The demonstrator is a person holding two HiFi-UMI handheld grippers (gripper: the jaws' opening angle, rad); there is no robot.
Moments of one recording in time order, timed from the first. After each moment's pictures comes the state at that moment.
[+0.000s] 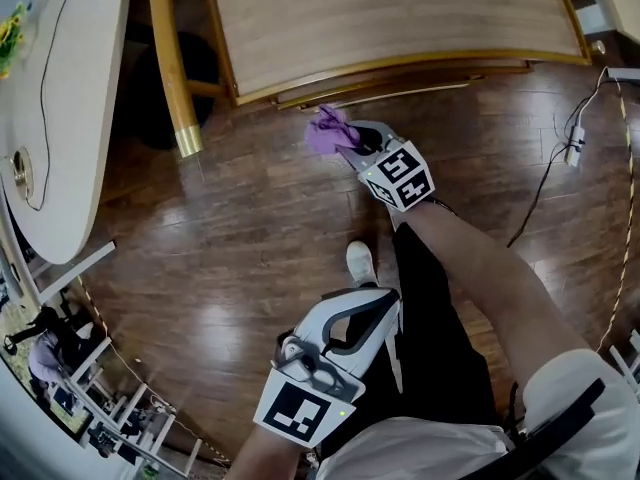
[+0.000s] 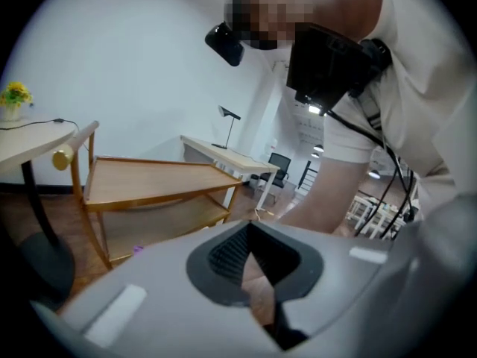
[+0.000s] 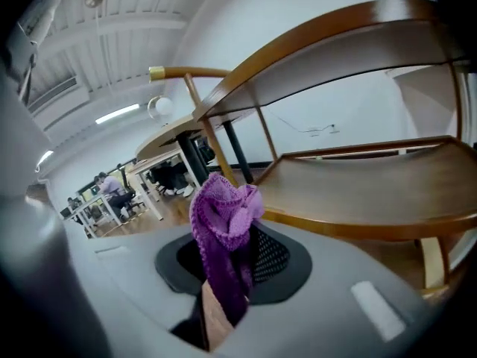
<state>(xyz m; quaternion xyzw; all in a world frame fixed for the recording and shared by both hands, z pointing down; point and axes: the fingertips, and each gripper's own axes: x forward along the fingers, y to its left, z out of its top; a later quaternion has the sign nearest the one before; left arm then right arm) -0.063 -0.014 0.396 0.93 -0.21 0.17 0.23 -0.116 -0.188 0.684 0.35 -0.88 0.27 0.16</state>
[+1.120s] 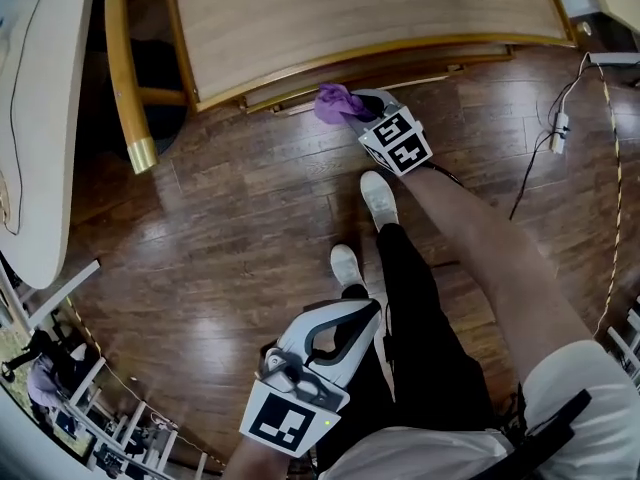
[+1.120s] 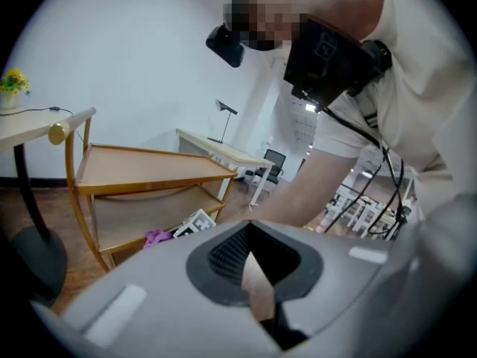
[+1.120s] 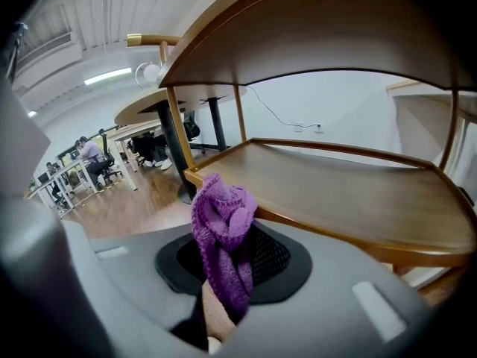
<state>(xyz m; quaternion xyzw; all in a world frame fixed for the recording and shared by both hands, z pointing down) -0.067 -0.003 0.420 0.94 -0.18 0.17 0.24 -0.040 -0.231 0.743 0.39 -0.85 0.22 0.27</state>
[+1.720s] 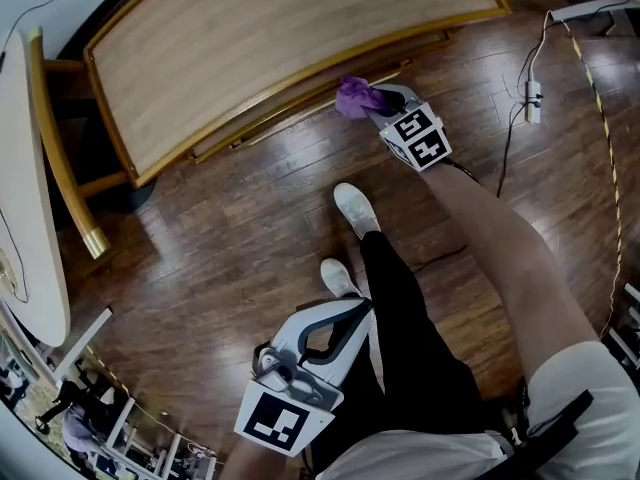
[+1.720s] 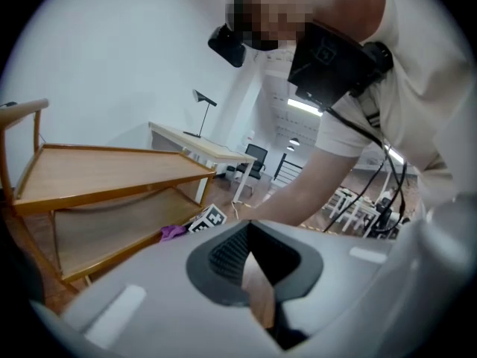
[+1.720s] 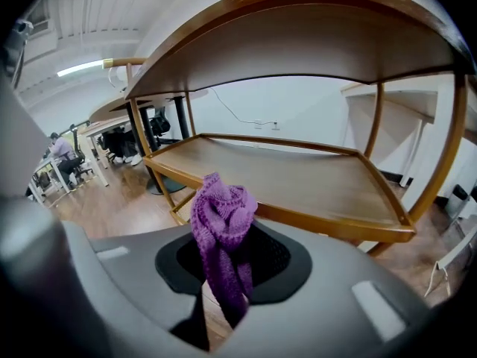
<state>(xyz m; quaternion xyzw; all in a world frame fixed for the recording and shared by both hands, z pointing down) 0.013 -0.011 0.426 0.95 -0.09 0.19 0.22 0.141 -0.220 0.743 0.48 -0.80 0.23 0.29</state>
